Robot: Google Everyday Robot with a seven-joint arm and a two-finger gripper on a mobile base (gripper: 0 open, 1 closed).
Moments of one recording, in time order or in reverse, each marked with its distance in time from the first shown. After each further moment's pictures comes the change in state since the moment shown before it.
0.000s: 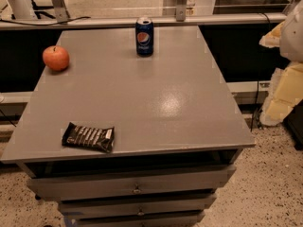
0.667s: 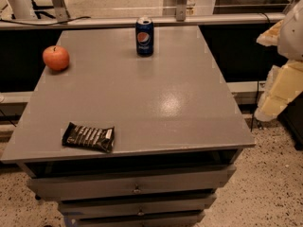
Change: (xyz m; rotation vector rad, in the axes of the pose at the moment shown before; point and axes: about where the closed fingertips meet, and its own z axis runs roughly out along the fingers) arm -0.004 -0.009 0.005 0.009 -0.053 0.011
